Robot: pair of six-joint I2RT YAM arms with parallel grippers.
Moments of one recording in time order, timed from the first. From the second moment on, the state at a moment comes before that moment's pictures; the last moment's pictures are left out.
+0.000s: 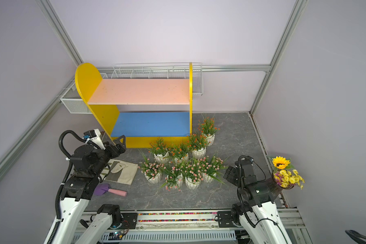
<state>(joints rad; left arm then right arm) -0.14 0.68 0.82 -0.40 0.01 -0.44 0.26 0.56 0.63 -1.01 0.15 0.70</state>
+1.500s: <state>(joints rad) -0.14 0.72 0.82 -0.43 0.04 -0.46 0.55 0.87 0.55 -0.68 0.15 0.75</state>
